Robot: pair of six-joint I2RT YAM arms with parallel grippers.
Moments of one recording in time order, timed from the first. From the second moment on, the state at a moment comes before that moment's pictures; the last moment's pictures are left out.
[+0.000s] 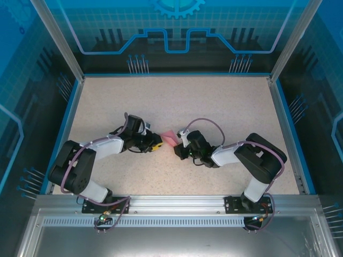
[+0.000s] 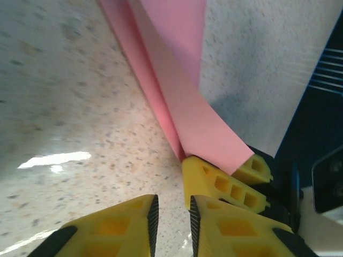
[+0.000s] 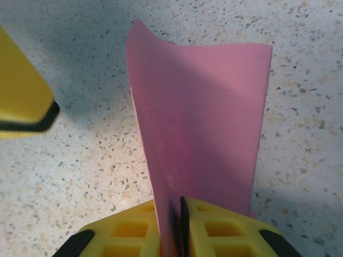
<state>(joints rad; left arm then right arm) -0.36 1.52 0.67 -0.05 0.64 -1.03 0.77 1.71 0.59 0.47 -0.14 0.36</state>
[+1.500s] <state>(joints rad) -0.42 1.71 0.67 0.14 0.68 -1.04 0.69 1.83 0.68 0.42 -0.48 0.59</state>
